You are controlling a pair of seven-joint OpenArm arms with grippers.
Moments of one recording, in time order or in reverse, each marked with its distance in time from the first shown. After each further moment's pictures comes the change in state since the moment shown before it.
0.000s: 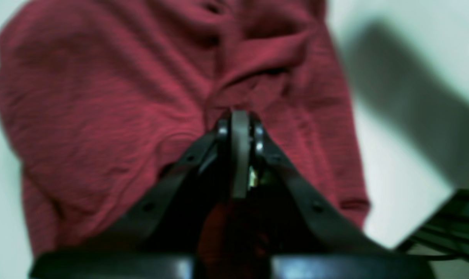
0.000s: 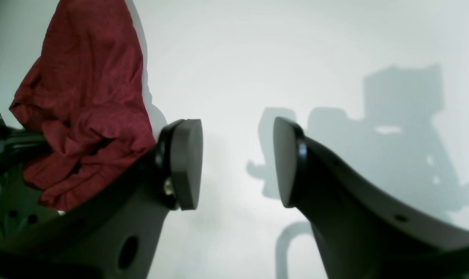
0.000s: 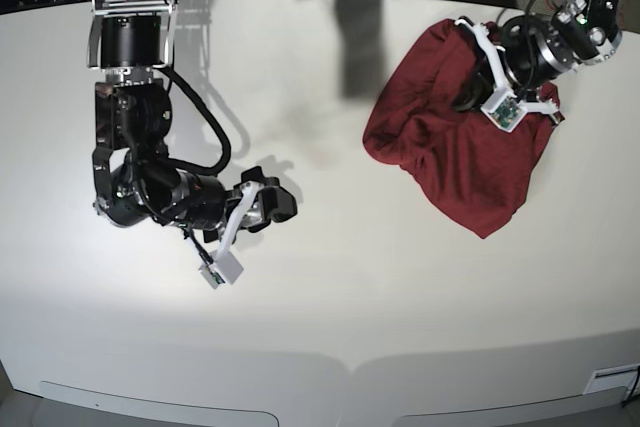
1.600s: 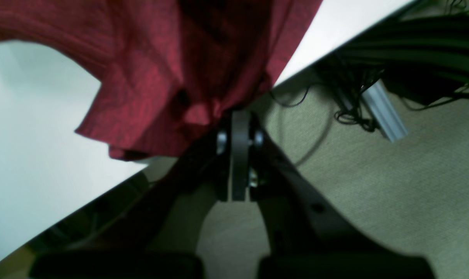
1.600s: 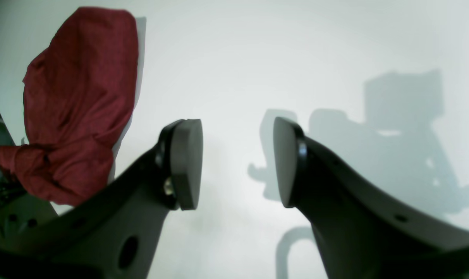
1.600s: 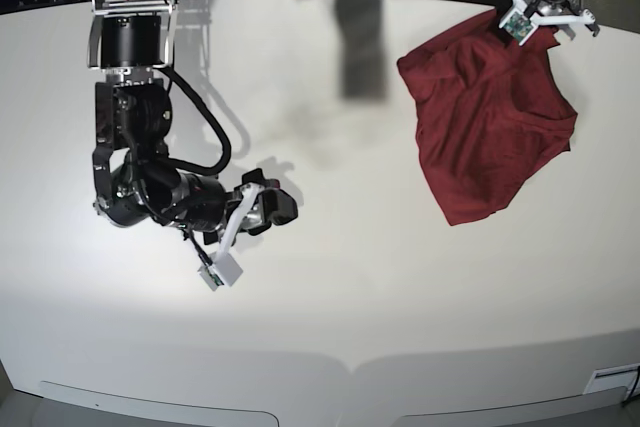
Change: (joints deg) left arm 19.8 -3.7 -0.1 14.0 11.5 16.8 23.3; right arm 0.0 0.0 0.0 0.0 0.2 0.0 1.1
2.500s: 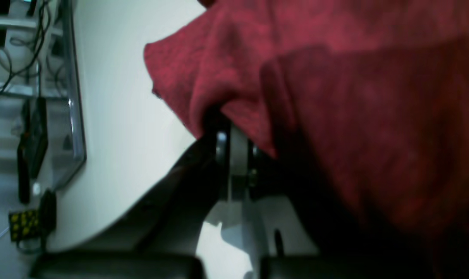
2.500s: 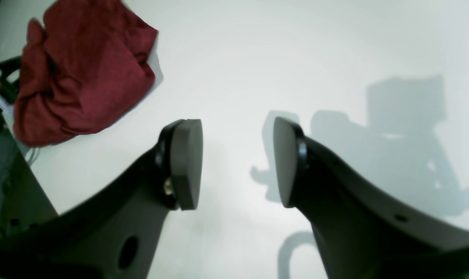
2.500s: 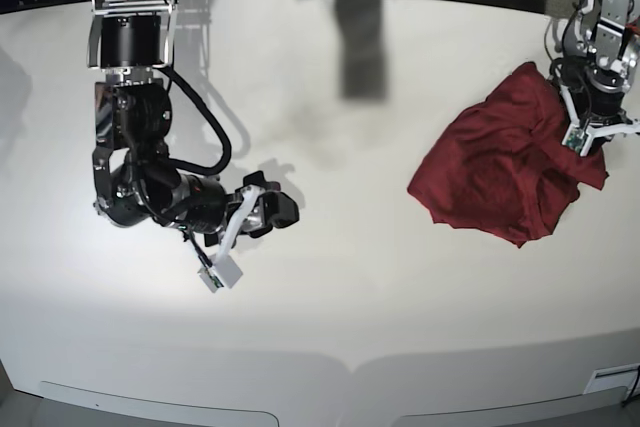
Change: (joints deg) left arm -32.3 0.0 -0.3 -46.5 20.7 10.1 -38.2; right arm 0.0 0.0 0.0 0.0 0.7 0.0 1.0
